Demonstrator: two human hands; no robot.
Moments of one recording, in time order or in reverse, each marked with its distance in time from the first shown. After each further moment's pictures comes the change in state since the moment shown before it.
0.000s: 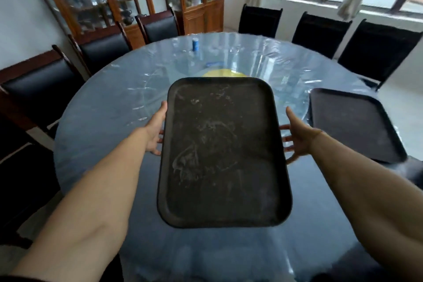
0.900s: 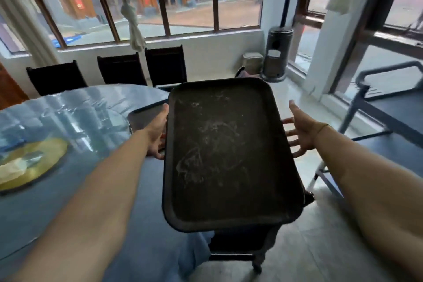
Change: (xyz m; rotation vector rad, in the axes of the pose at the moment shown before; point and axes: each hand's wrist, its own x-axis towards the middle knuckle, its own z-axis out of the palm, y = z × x) left_hand -0.187 0.026 0.490 0.533 -0.730 0.221; right_hand -0.347 0.299 -0.348 0.608 0.720 -0.097
